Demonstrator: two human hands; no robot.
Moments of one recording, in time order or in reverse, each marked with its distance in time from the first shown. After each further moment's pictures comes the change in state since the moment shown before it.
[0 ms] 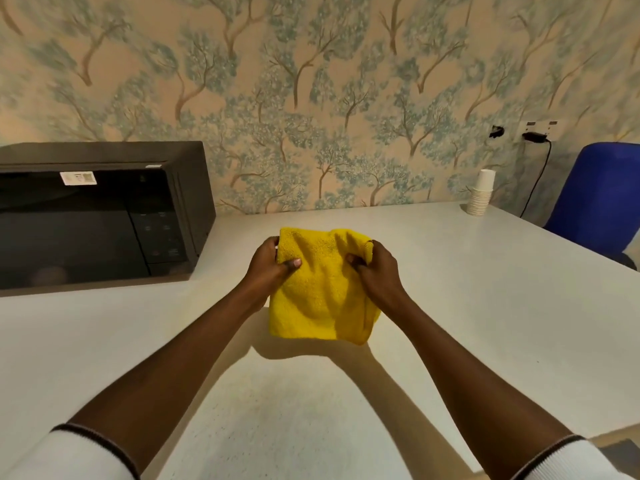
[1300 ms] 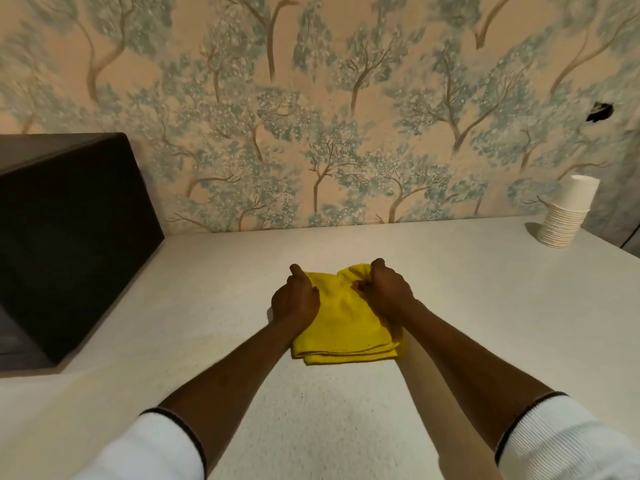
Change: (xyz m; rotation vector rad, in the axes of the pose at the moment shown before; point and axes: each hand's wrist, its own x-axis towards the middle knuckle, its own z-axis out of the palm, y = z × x) left_hand 0.284 -0.155 0.143 0.948 0.108 -0.271; right_hand 0.283 0.245 0.045 -0.652 -0.431 0.098
